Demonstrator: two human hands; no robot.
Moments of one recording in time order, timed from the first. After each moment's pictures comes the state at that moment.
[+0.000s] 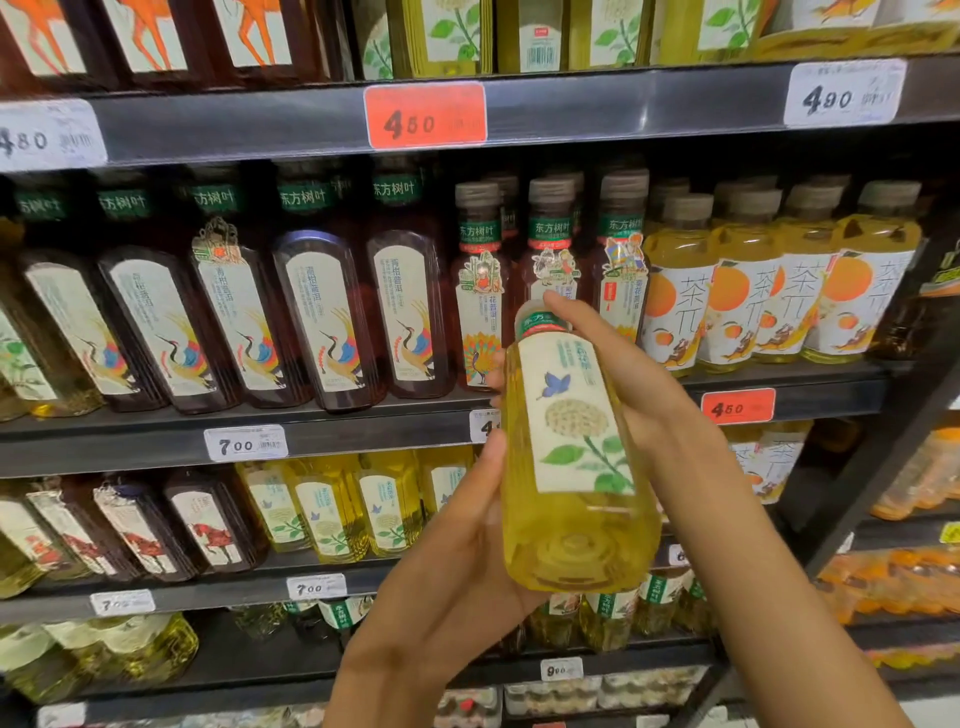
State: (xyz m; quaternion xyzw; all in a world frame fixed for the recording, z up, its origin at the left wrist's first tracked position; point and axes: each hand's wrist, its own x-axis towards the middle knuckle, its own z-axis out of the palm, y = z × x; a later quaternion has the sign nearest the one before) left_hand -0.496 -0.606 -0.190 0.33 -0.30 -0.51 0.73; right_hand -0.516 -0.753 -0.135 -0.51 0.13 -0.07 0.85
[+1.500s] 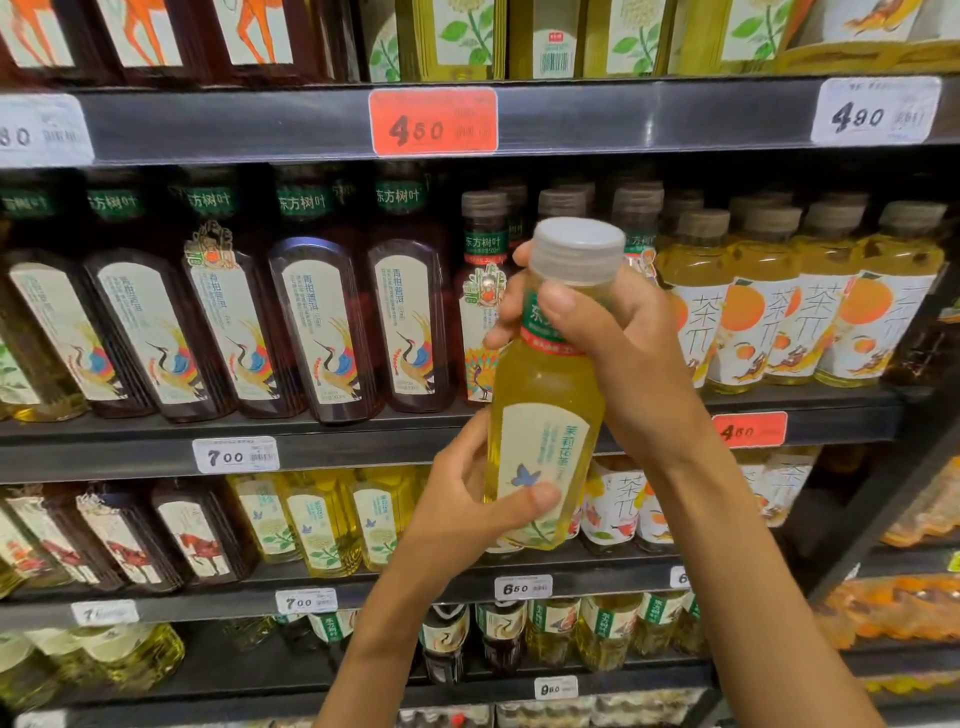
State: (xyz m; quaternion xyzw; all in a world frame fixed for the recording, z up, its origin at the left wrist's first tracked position) left_hand -0.445 -0.630 -0.224 0.56 -0.42 -0.20 0.68; right_hand -0.507 -0.751 -0.125 -0.65 -0.15 -0.32 0.67
